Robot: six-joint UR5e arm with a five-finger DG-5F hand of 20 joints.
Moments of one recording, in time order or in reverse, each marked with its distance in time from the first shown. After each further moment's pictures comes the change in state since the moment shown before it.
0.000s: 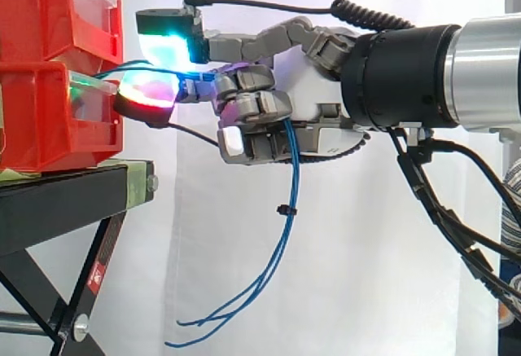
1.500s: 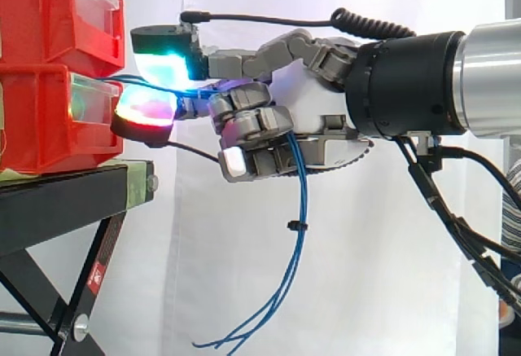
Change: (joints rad) arm -0.001 0.000 0.000 -0.062 -0.040 -0.003
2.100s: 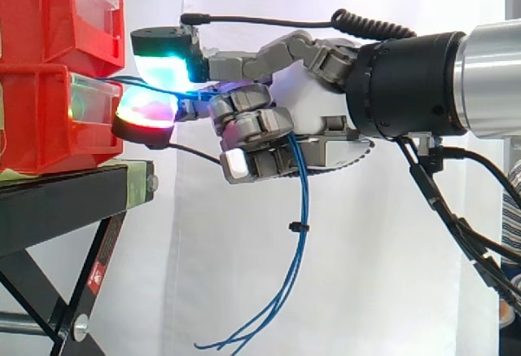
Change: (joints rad) arm 0.001 0.000 0.000 -0.004 0.001 -0.006
